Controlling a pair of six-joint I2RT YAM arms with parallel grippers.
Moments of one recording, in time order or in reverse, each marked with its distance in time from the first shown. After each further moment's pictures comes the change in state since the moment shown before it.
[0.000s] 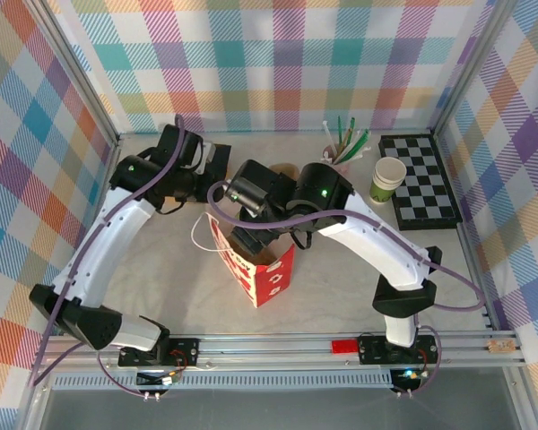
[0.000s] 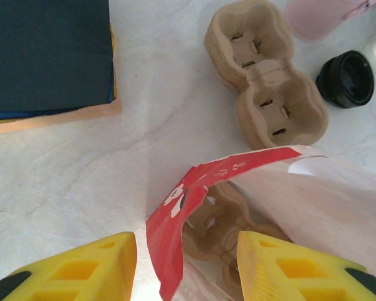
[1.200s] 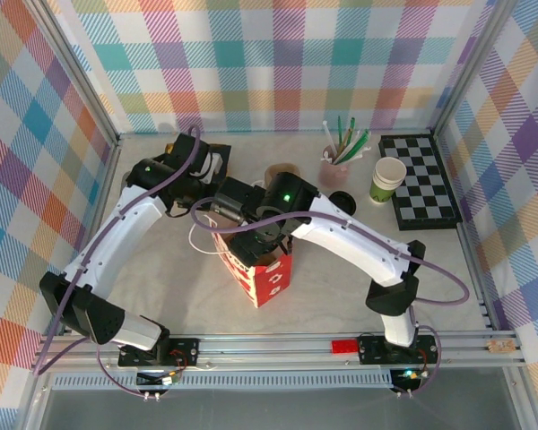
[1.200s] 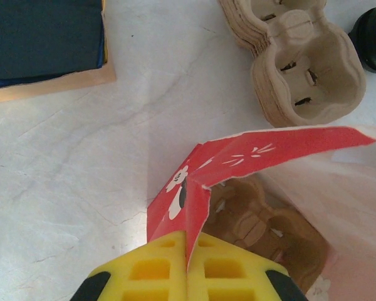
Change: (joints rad) left arm 0.000 0.014 -0.112 0.034 0.020 0.008; right arm -0.007 0.045 -0.150 0.000 -0.061 0.061
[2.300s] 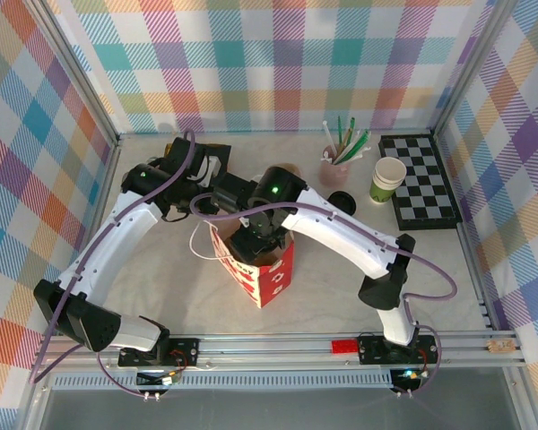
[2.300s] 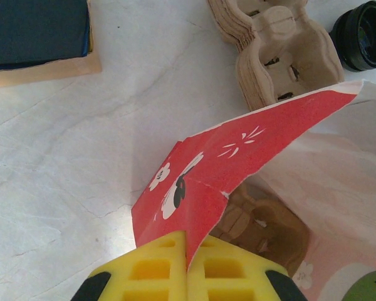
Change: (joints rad) left arm 0.000 -0.042 -0.039 0.007 0.044 -0.031; right arm -0.066 0.052 -0.037 0.000 -0.076 0.028
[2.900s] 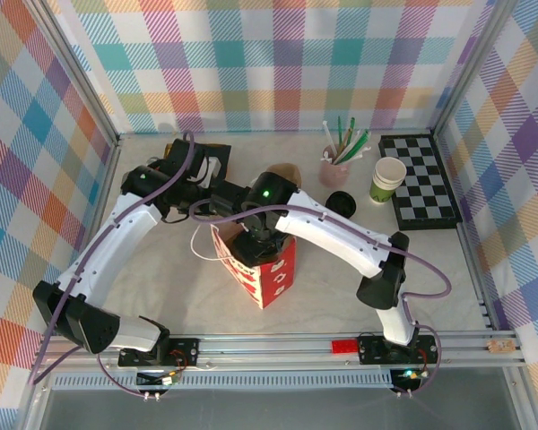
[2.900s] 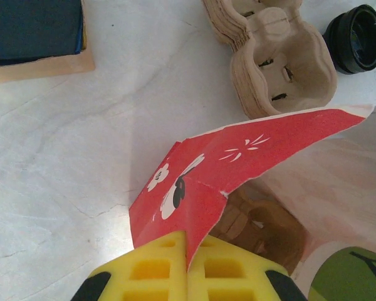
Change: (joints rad) left arm 0.000 -0.013 -0.021 0.020 0.018 -0.019; right arm -0.007 0.008 -0.071 0.000 0.040 0.048
